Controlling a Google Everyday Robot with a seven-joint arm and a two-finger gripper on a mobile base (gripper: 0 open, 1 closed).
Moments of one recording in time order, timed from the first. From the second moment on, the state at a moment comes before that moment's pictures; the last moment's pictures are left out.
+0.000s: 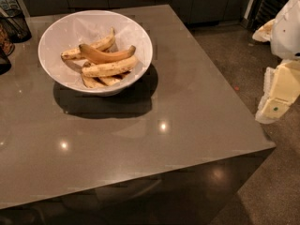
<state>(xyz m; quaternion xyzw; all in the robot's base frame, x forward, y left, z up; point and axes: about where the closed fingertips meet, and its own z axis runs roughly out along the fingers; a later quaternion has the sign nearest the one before) 0.438 -0.217 0.976 -0.60 0.78 -0.03 0.16</state>
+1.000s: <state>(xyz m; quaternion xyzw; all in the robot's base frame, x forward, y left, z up) 0.474 -0.144 0.993 -0.71 0.69 -0.03 0.17</state>
